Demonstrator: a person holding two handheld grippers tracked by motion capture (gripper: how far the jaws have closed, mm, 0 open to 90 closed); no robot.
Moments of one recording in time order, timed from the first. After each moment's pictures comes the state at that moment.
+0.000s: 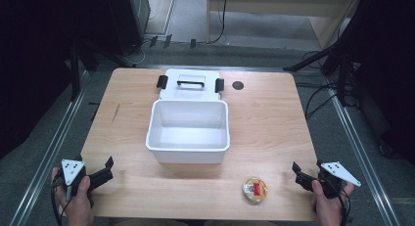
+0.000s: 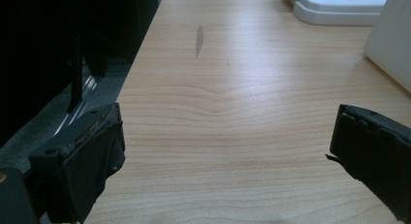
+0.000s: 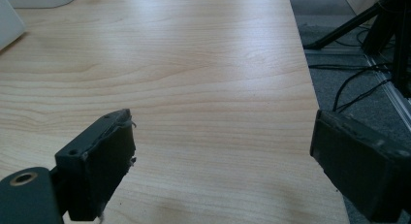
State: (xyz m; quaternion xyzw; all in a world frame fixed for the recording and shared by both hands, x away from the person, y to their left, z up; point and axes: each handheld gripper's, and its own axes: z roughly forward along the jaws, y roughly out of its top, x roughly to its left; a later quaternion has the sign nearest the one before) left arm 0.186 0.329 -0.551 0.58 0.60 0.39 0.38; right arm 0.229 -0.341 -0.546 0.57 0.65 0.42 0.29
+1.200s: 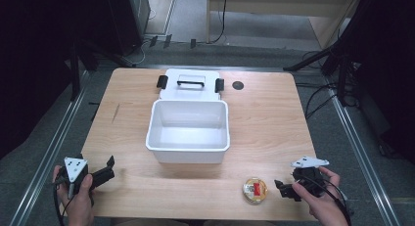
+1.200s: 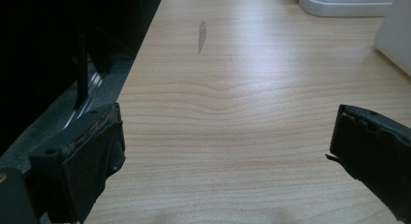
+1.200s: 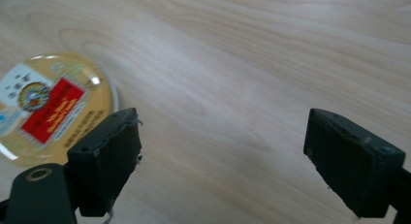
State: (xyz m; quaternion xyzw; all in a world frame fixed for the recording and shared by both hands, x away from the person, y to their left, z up) left arm 0.190 0.327 -0.551 0.59 0.60 0.39 0.37; right arm 0.223 -0.277 -0.496 0.48 0.83 0.24 0.15
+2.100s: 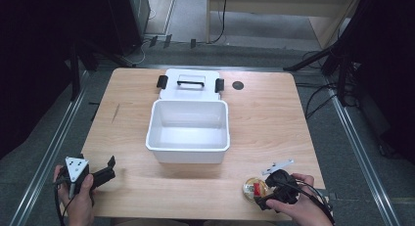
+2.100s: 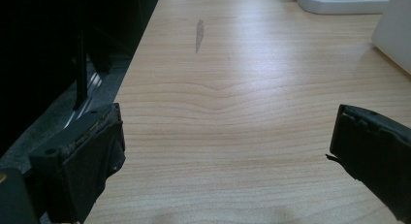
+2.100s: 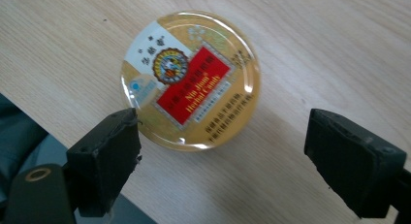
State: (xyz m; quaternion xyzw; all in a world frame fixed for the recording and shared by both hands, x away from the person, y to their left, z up) left arm 0.191 0.325 -0.551 0.59 0.60 0.39 0.37; right arm 0.215 -0.215 -0.500 0.43 0.88 0.17 0.05
